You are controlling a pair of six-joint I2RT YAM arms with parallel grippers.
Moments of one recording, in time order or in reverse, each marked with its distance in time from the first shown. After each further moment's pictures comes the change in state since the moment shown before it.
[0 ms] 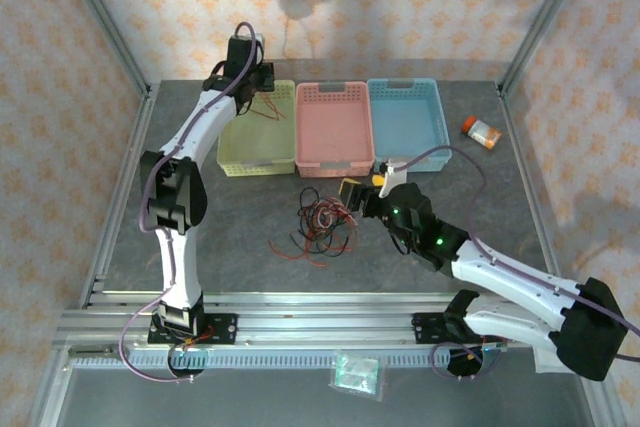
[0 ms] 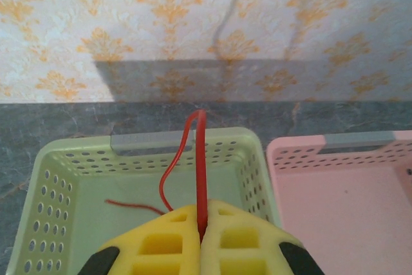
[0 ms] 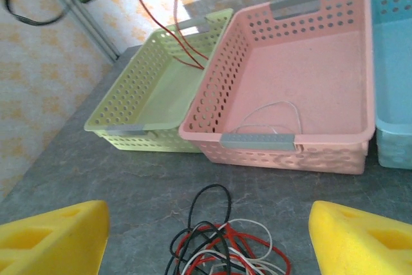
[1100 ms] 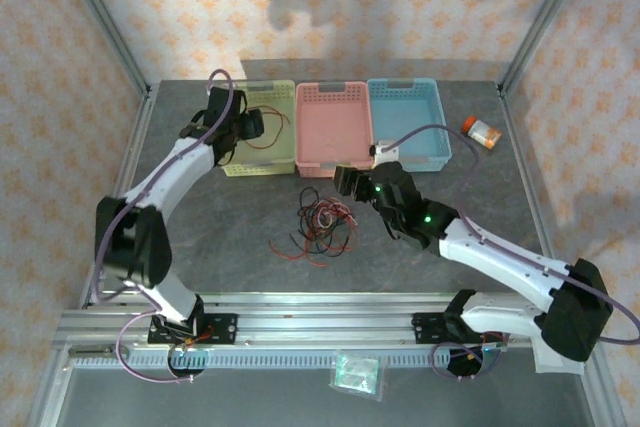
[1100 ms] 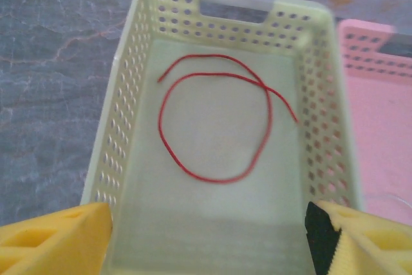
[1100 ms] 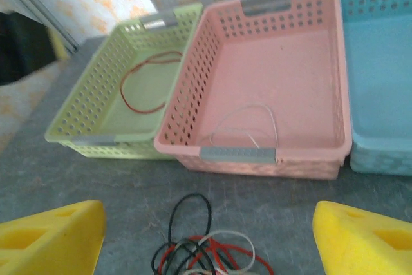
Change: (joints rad) left arm -0.043 -0.544 -0.712 0.056 -0.104 -0.186; right arm -0.001 0.173 0.249 -0.259 0.093 0.045
